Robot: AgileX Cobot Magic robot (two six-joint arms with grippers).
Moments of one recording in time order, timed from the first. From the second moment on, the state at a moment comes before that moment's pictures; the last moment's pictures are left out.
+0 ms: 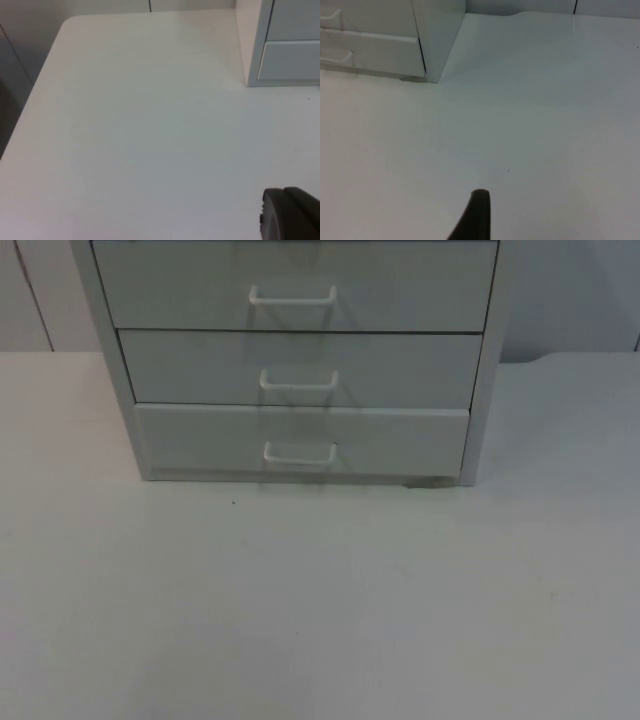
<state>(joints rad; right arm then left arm) 0.06 0.00 -0.52 0.06 1.09 -0.09 0.01 0.00 -0.50 0.03 1.08 0.00</state>
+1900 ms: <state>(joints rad) 0.06 0.00 -0.52 -0.01 1.09 0.00 0.00 0.00 -0.50 0.04 1.08 0.00</state>
